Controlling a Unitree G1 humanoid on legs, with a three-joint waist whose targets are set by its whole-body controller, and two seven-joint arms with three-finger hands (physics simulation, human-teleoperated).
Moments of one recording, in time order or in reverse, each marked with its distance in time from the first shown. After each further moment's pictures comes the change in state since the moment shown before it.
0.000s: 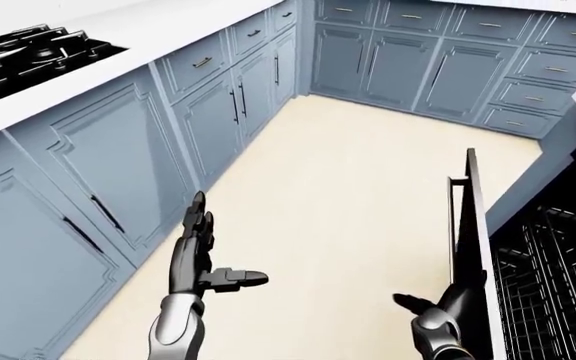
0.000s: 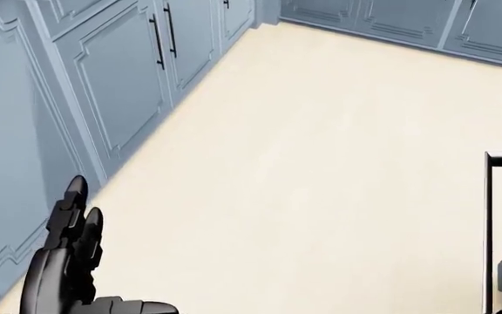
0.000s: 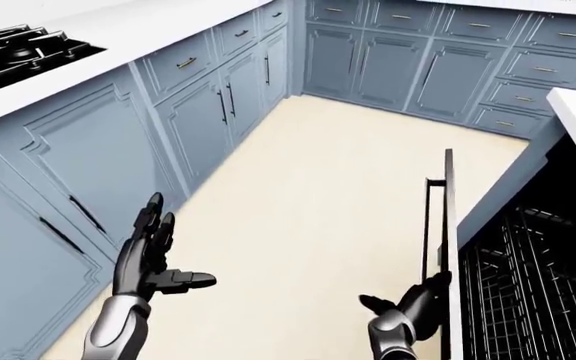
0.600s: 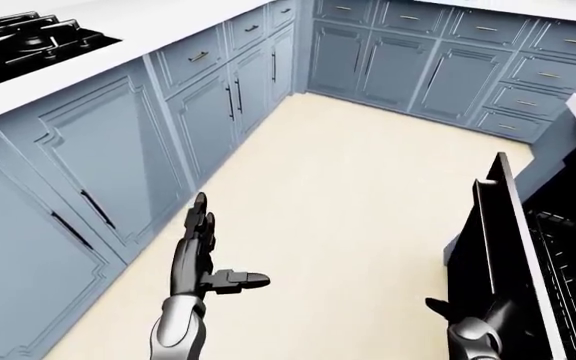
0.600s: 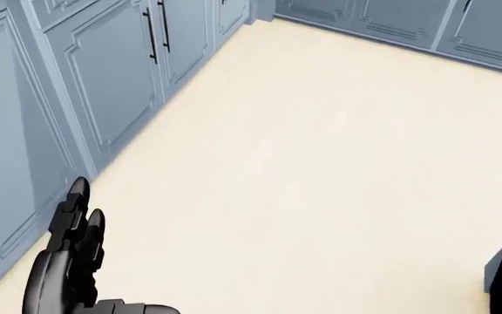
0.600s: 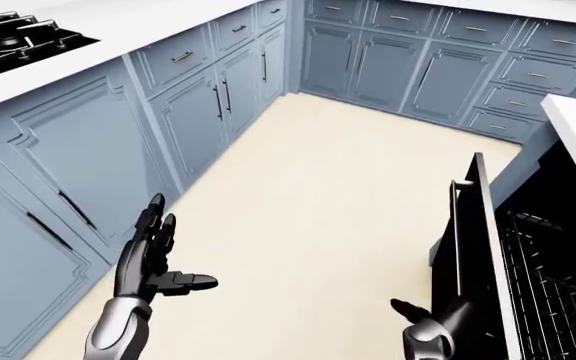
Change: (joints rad) left arm 0.012 -0.003 -0.010 -0.007 0.006 -0.005 0.002; right arm 0.061 -0.132 -0.025 -0.015 0.094 -0.050 0.072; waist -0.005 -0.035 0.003
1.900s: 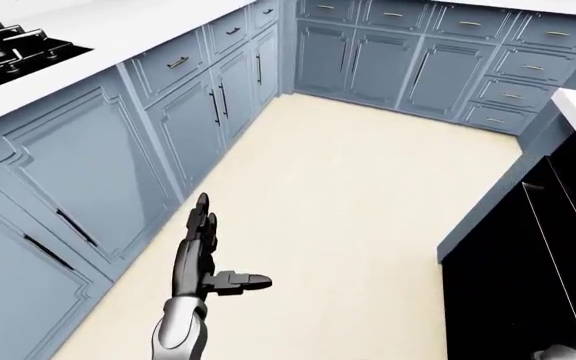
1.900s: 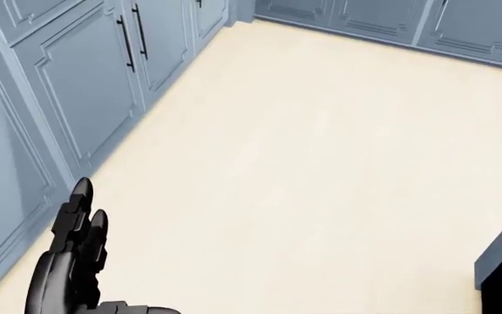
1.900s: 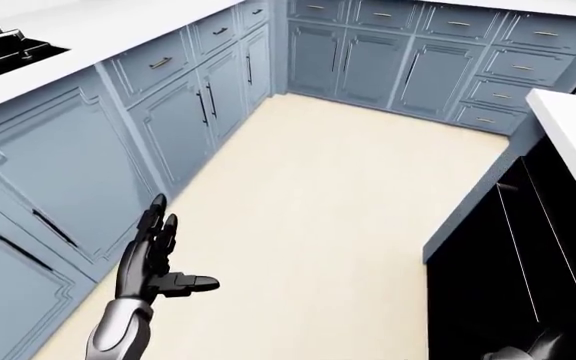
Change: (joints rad) left arm 0.009 -0.004 -0.012 -0.007 0.004 -0.006 -0.001; right arm 0.132 -0.253 -0.036 -0.030 0.168 0.005 0.189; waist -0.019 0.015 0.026
